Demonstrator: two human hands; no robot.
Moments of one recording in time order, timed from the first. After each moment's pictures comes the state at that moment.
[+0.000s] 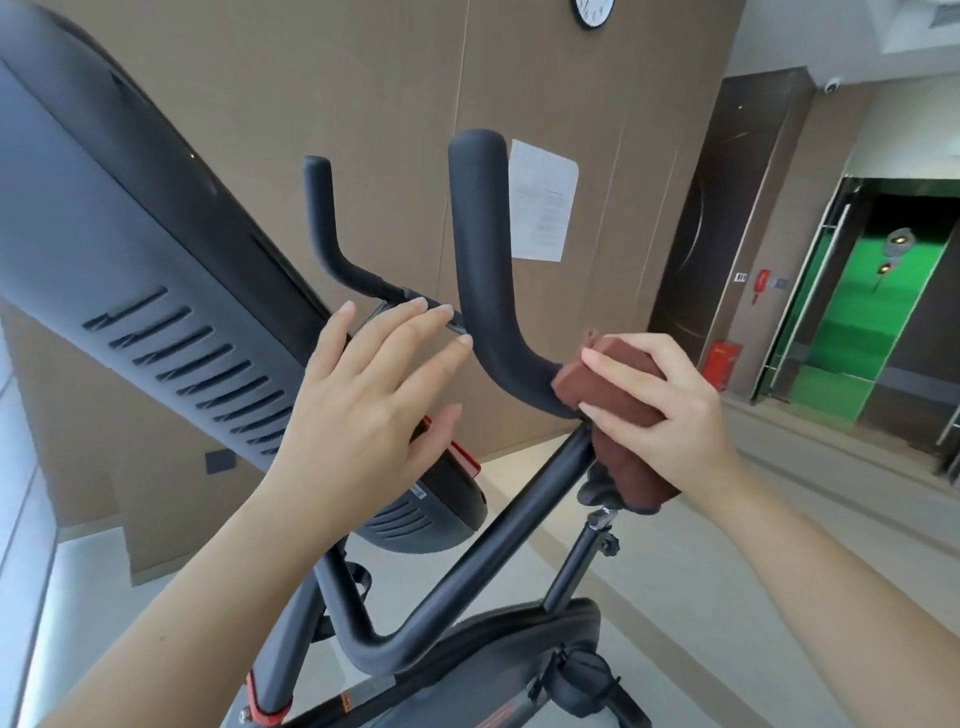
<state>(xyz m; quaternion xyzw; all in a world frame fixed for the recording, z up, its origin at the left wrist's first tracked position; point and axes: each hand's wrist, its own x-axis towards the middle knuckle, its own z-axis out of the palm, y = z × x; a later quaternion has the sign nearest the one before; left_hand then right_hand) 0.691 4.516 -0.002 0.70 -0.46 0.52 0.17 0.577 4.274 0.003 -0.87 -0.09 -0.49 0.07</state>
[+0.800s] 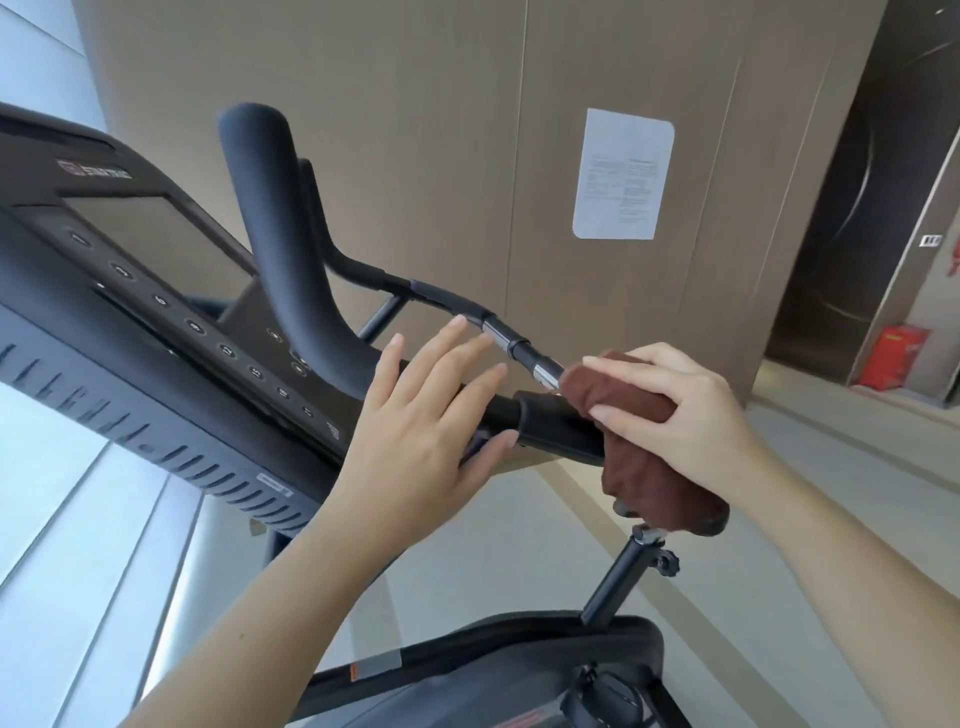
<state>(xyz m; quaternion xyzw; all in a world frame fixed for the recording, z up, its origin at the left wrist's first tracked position) 0.623 4.363 -0.011 0.76 -0.43 0.47 0.15 0.562 4.132 0.001 -0.89 -0.08 -0.34 0.28</state>
